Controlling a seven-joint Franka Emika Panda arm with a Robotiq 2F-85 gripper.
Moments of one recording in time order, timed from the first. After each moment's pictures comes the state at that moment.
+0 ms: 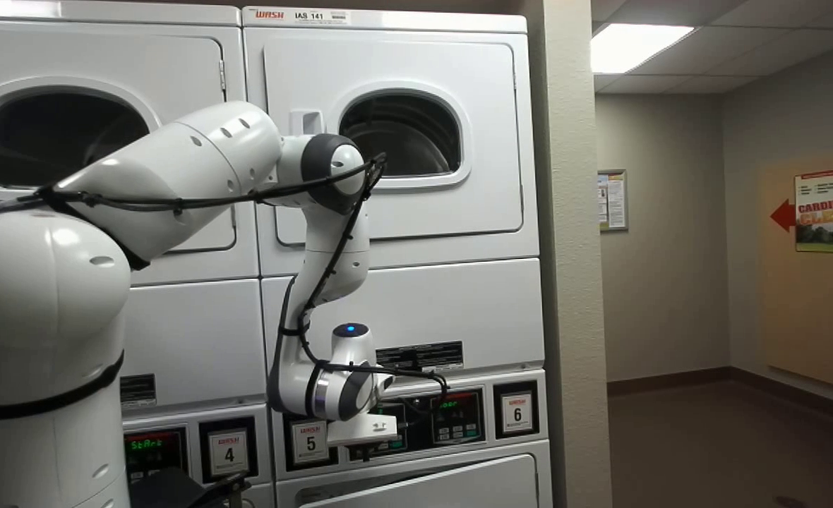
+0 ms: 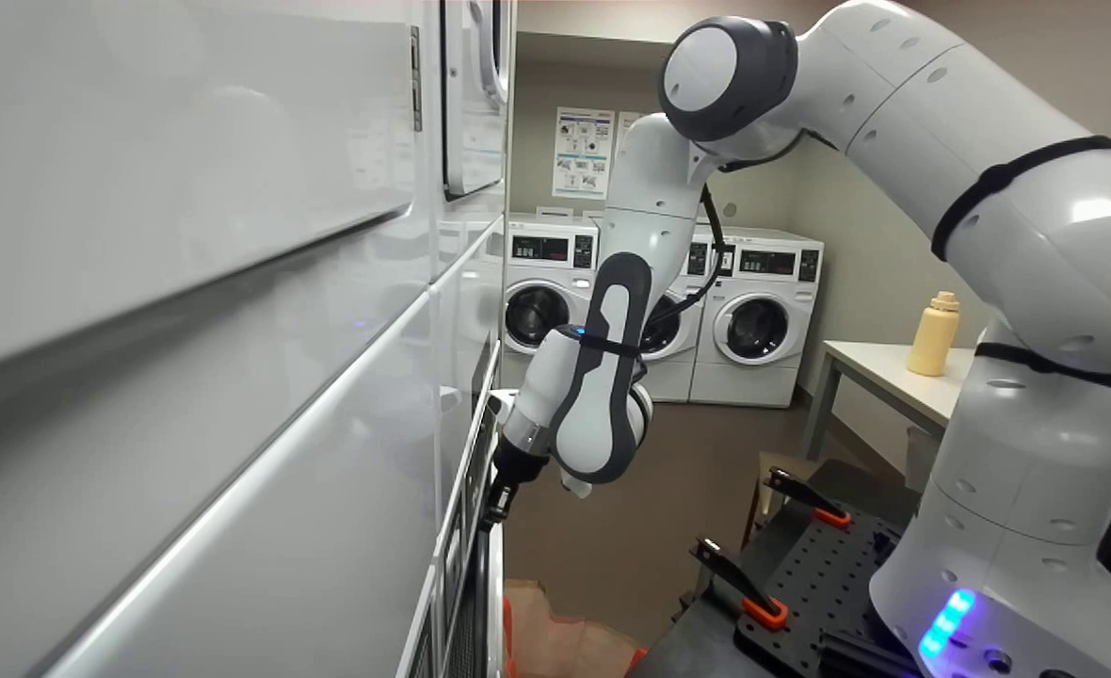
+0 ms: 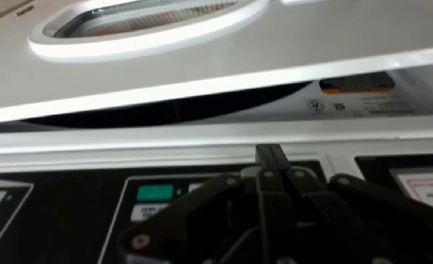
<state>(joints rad) -0.04 0.92 0.14 -2.23 -0.32 3.46 -0.38</state>
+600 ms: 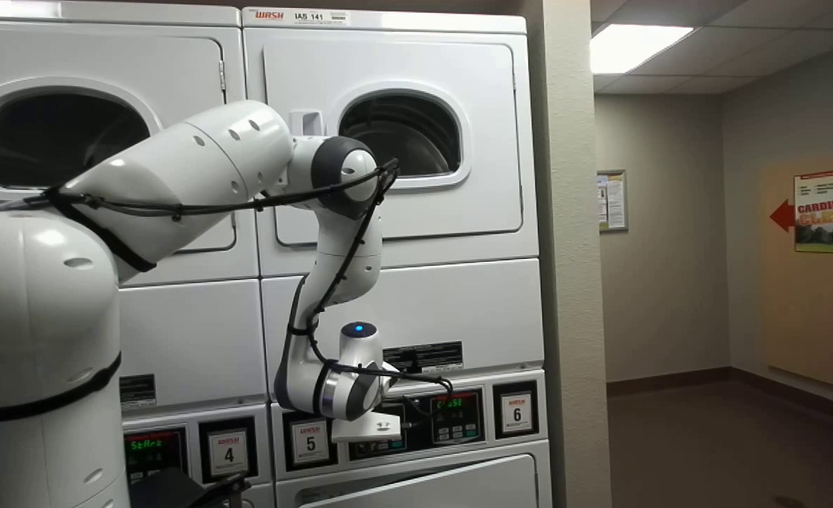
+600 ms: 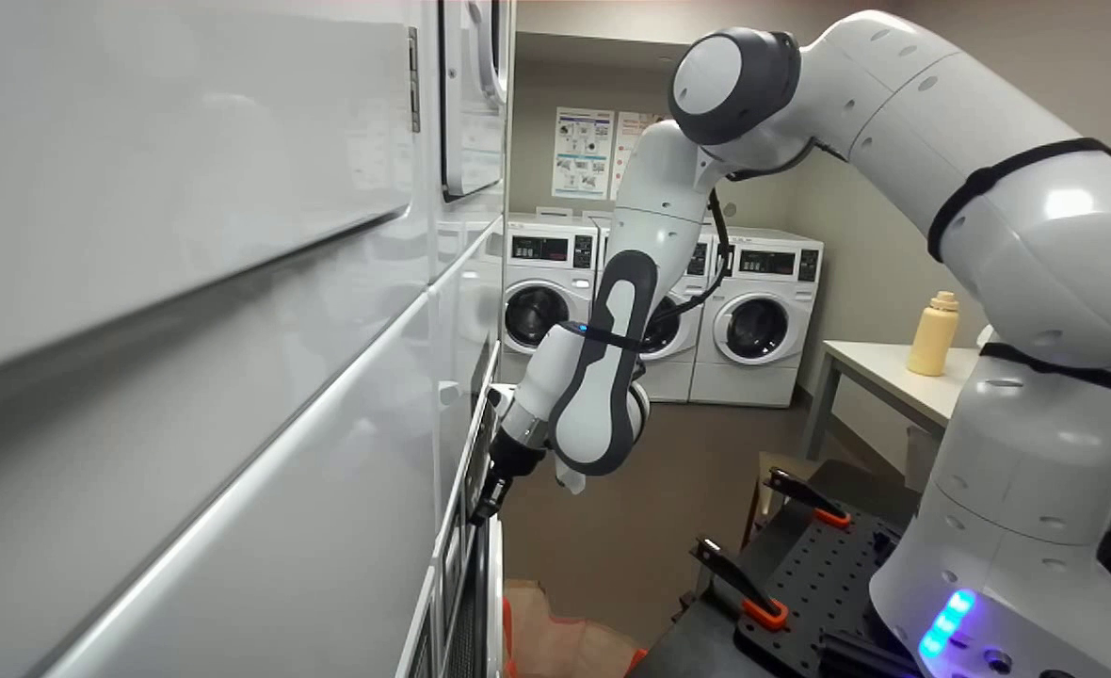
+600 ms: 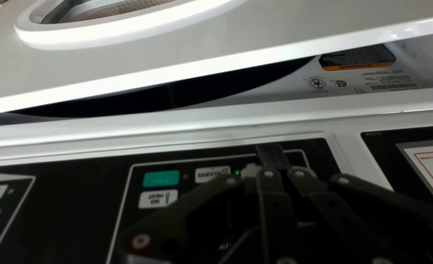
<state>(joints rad) -0.15 0.94 0.22 -2.20 -0.39 3.45 -0.36</state>
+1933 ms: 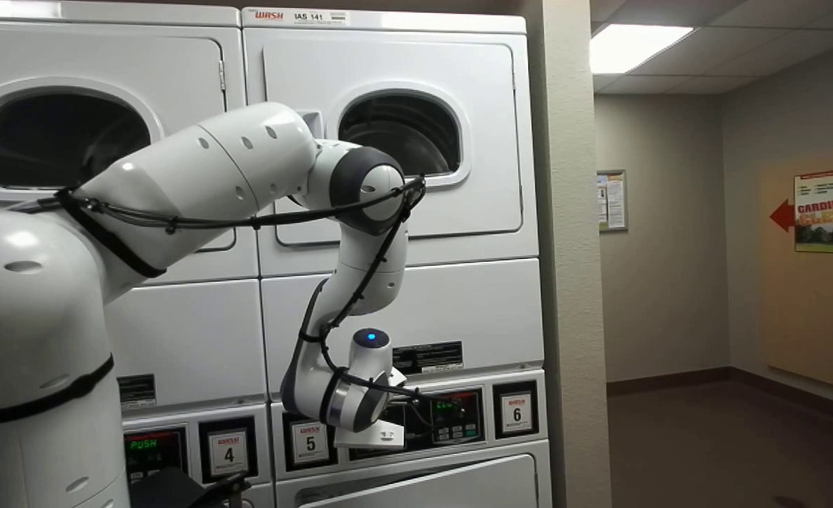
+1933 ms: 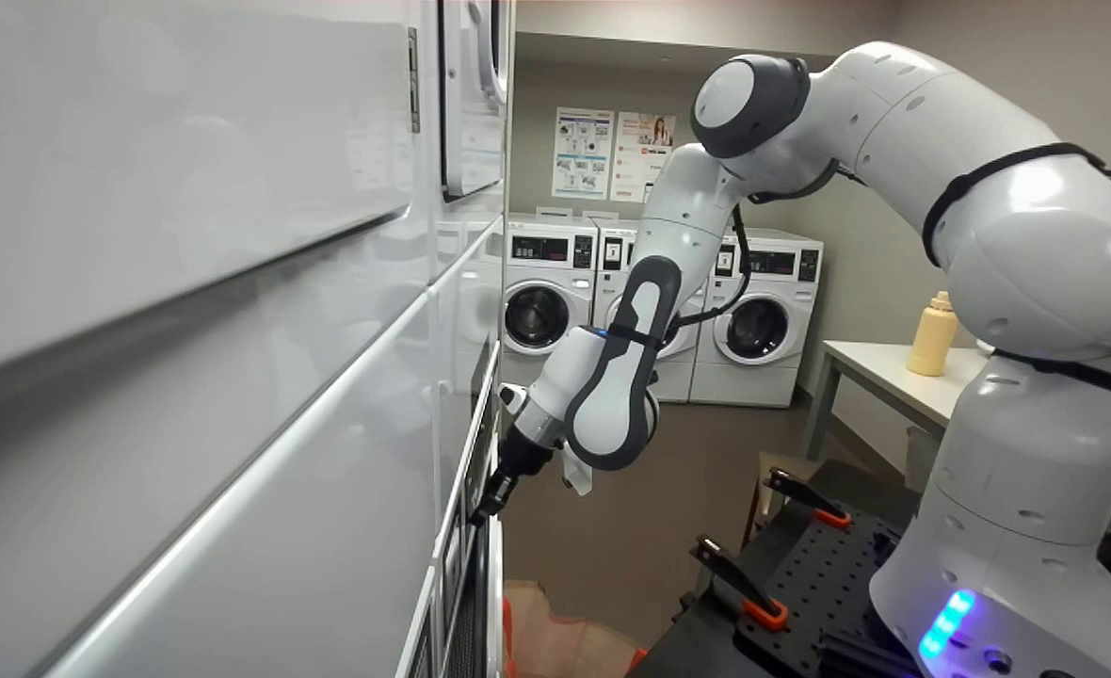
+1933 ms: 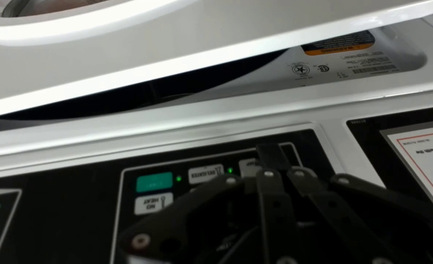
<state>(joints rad) -0.37 1.01 0.35 -2.19 -0.53 3.45 -0.36</state>
